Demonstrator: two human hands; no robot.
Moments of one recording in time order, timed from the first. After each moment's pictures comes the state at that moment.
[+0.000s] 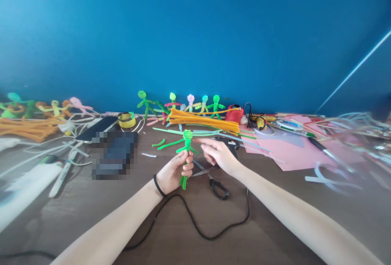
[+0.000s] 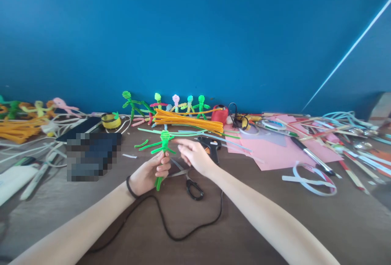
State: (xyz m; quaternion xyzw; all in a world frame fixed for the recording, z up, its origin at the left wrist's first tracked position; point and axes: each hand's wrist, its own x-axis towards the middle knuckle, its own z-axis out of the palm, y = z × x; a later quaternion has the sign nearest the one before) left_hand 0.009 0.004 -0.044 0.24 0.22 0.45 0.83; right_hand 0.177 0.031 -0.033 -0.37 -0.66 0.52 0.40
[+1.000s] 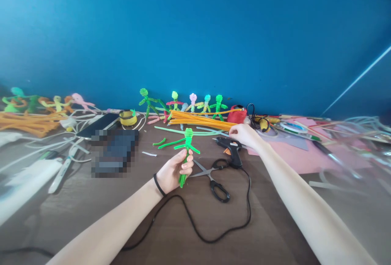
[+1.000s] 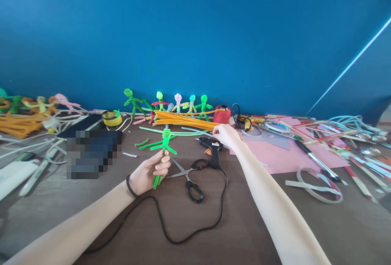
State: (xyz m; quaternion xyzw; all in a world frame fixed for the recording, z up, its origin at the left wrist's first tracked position) left_hand 0.007 0.009 -0.046 0.20 0.21 0.45 0.84; right_hand 0.266 0.115 -0.033 -0.61 -0.77 0.10 0.16
